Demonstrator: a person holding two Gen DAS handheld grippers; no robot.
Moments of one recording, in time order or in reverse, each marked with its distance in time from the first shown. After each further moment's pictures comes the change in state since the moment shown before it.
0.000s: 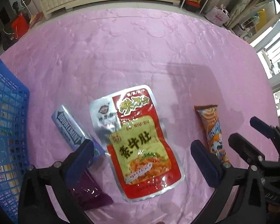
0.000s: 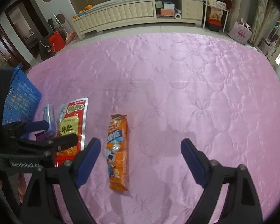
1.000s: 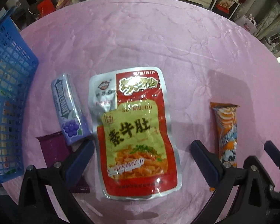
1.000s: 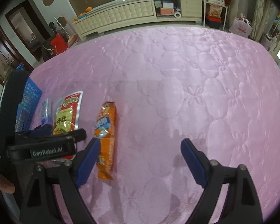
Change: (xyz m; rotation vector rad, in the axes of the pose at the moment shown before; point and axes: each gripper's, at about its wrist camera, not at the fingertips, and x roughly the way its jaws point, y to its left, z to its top) left arm 0.048 -0.029 -0.024 -0.177 0.025 0.158; right arm 0.002 -0.029 -0.020 0.026 -0.005 0.048
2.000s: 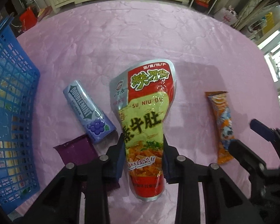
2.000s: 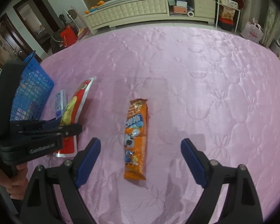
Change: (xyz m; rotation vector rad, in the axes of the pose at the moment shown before) left arm -0.011 0.049 0.017 0.137 -0.010 -0.137; right arm 0.006 0.048 0.011 -0.070 0.030 0.041
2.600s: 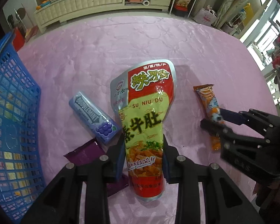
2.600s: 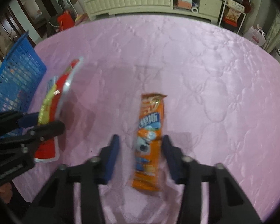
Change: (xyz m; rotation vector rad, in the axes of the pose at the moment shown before) left arm -0.028 0.033 -0.026 0.153 -0.101 -0.042; right arm 0.040 0.036 0.006 -0.075 0.069 -0.109
